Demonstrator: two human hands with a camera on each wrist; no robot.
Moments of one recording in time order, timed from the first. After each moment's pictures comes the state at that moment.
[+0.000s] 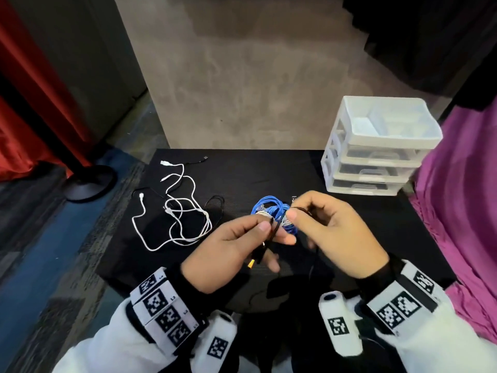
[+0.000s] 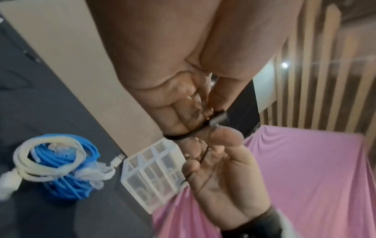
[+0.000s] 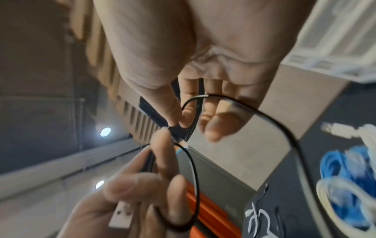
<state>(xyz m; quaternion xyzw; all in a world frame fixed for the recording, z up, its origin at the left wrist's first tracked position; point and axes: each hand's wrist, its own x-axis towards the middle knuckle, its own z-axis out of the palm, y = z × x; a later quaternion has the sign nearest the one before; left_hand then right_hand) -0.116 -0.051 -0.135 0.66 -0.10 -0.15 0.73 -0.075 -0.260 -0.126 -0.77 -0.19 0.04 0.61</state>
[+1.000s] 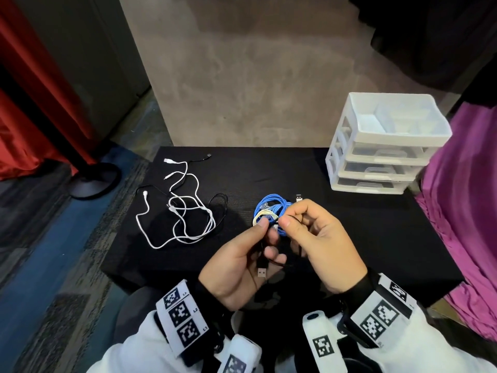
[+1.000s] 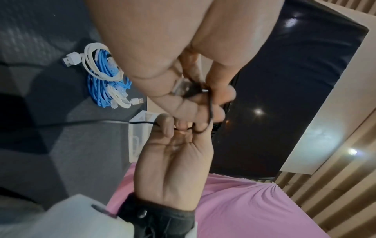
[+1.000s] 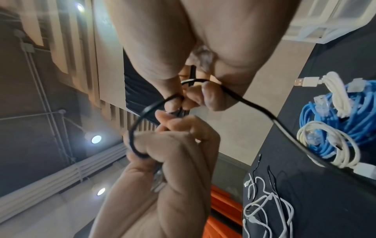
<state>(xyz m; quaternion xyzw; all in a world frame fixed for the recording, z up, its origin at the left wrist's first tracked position) -0.122 -0.072 -0.149 0.38 0.14 -0.21 0.89 -0.092 -0.233 -0.150 -0.64 -0.11 0.08 0.76</state>
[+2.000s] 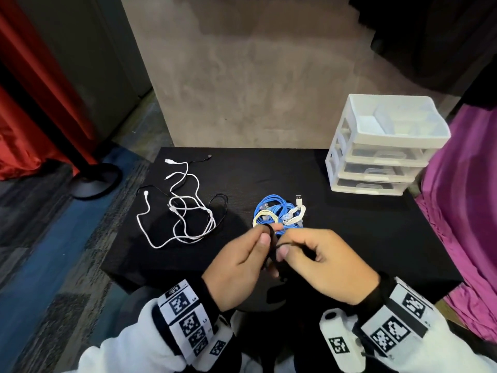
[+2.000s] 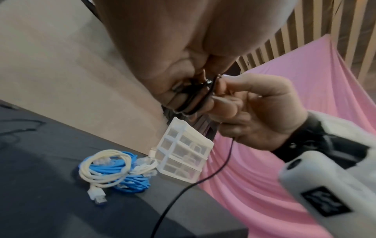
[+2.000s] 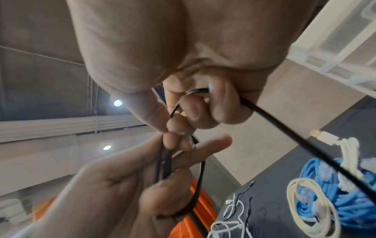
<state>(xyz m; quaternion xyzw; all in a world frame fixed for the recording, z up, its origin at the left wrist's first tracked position) -0.127 -0.058 -0.174 0.81 -0.11 -0.03 0.58 -0.097 -0.254 -0.153 -0.81 -0.27 0.10 0.52</state>
